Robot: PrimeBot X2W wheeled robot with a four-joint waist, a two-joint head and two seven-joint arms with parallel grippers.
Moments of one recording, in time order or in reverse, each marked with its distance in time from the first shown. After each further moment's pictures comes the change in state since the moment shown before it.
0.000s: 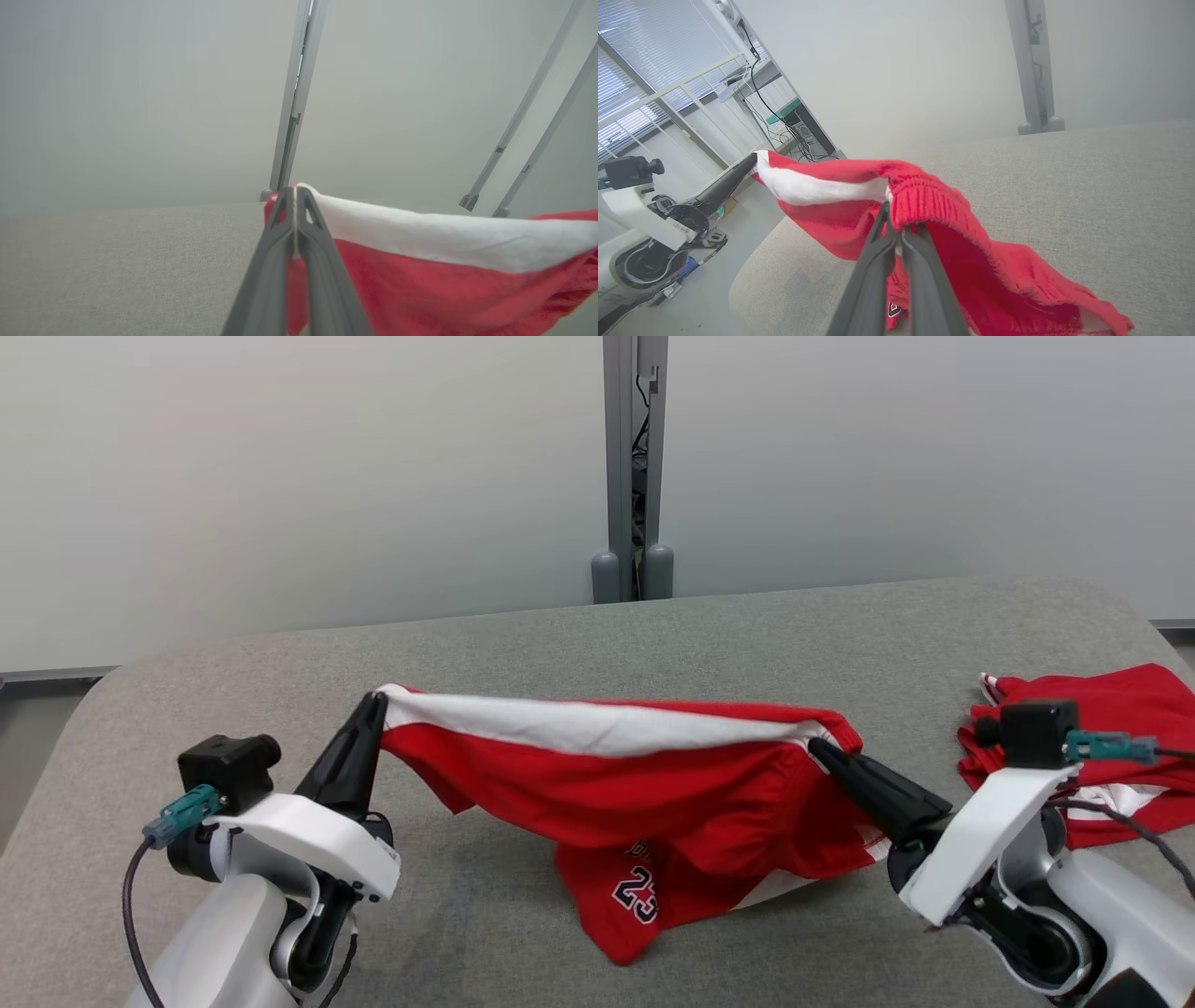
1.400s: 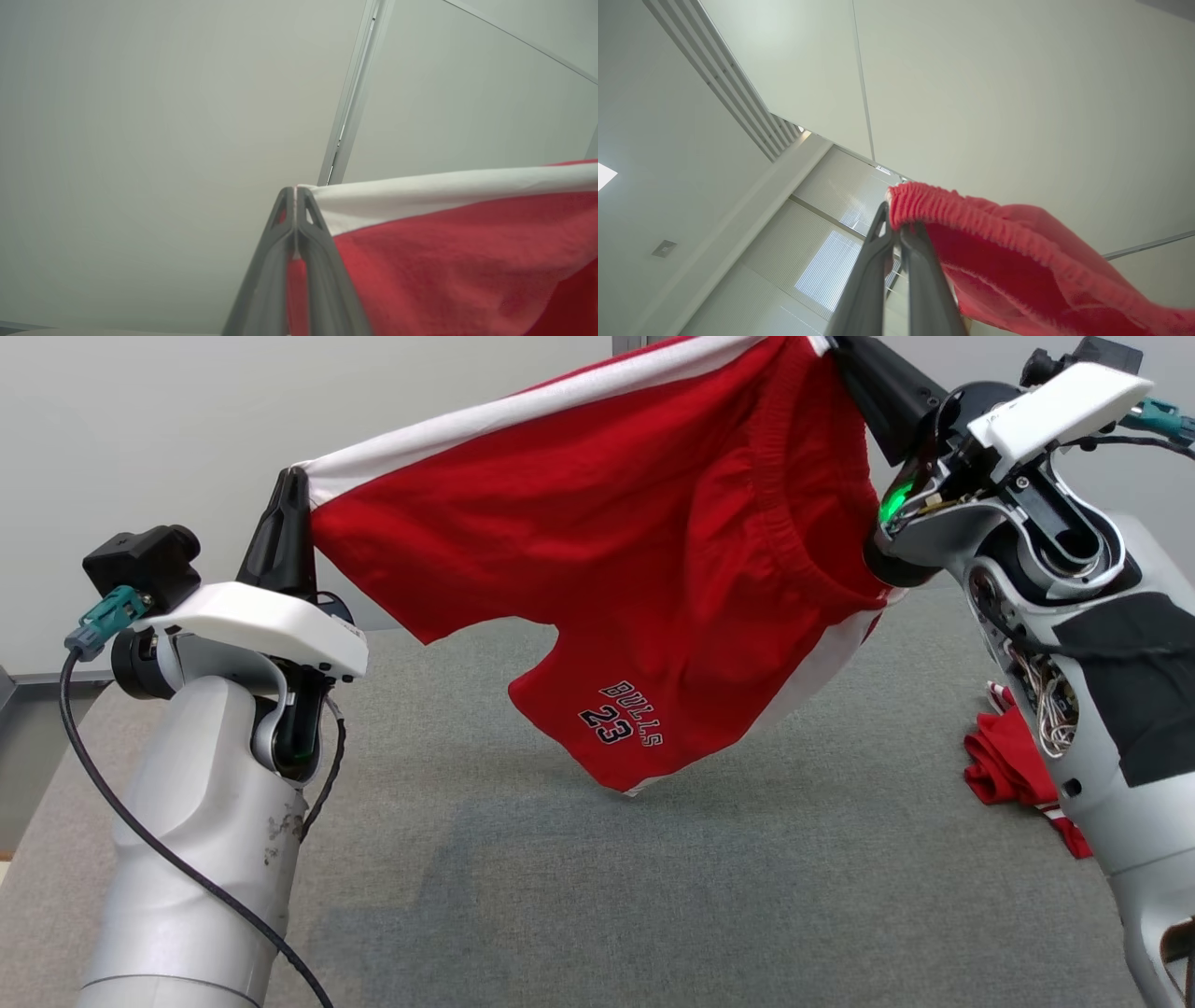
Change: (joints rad) left arm -0.345 -0.188 0.399 0.244 0.244 -0.026 0.000; right arm -0.566 0.336 -0.339 0.428 0.730 -0.001 0.284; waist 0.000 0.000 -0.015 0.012
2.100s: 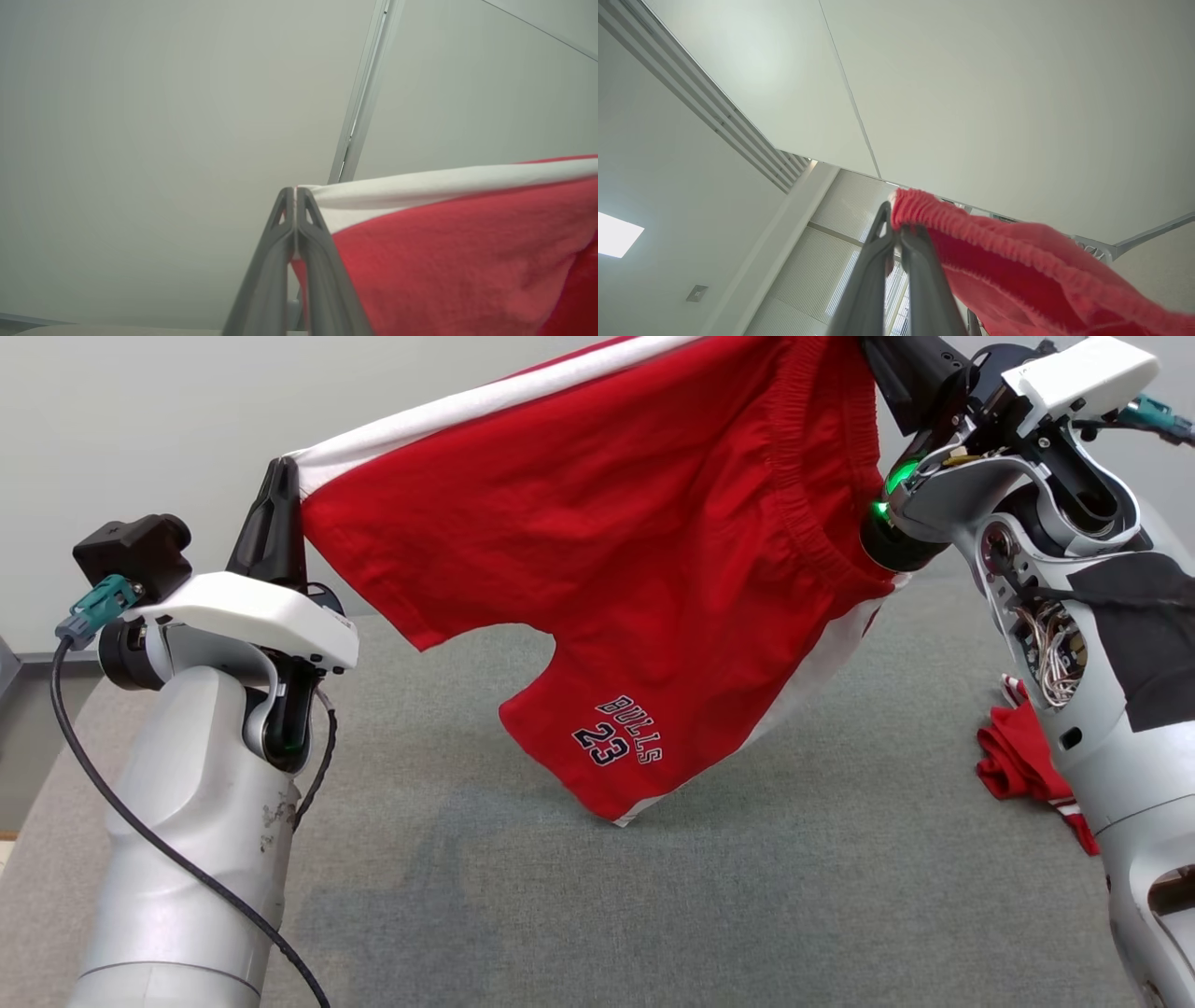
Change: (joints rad) left arm -0.030 -0.014 0.068 0.044 0.073 -0.019 0.000; right arm -0.108 0.067 -0.117 0.234 0.086 0.000 0.095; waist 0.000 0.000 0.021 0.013
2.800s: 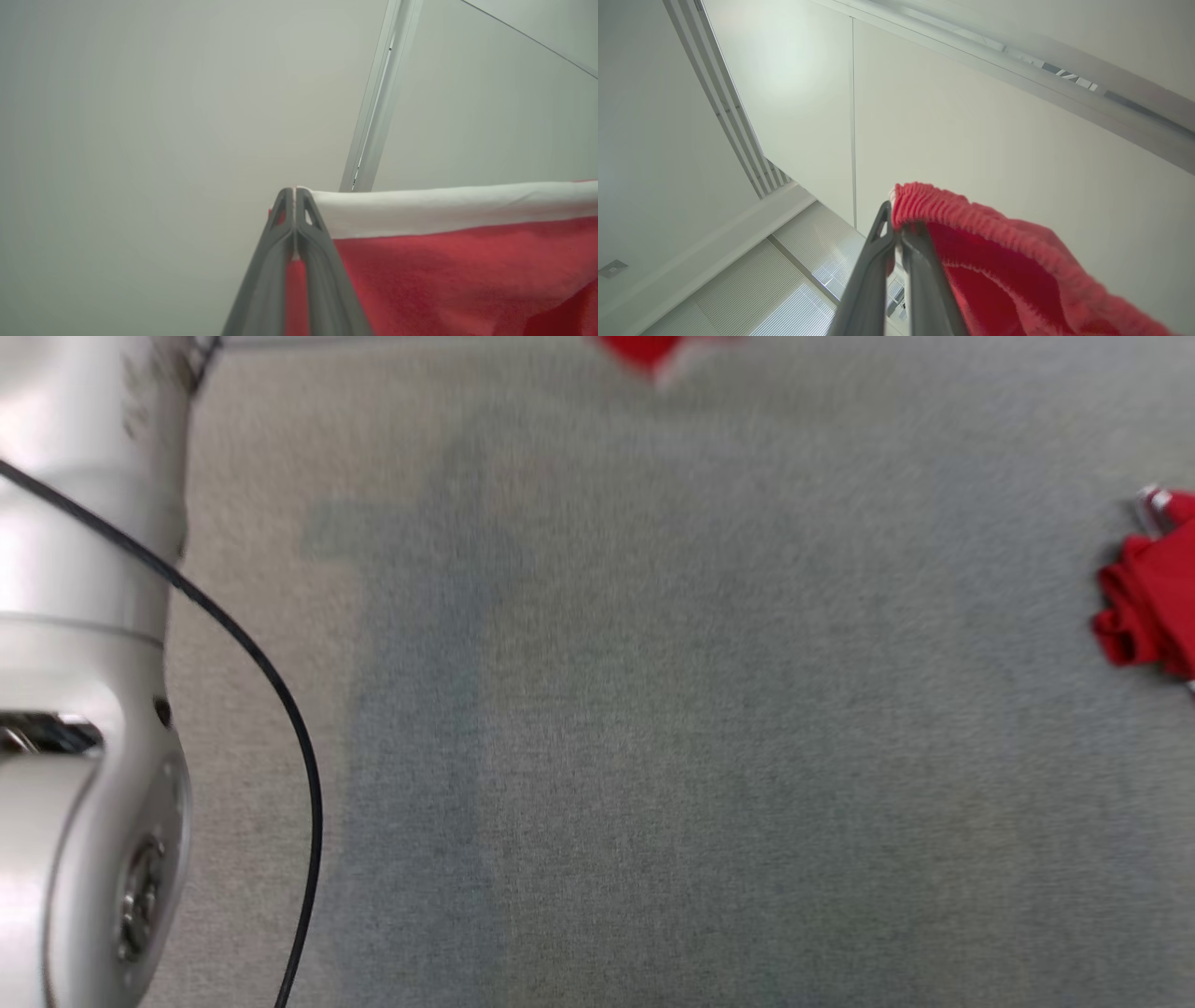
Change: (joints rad) left arm -0.697 -0.018 -0.024 0.175 -0.008 0.011 0.008; right arm -0.452 0.004 -0.019 -0.169 -0.312 0.001 -0.309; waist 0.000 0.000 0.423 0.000
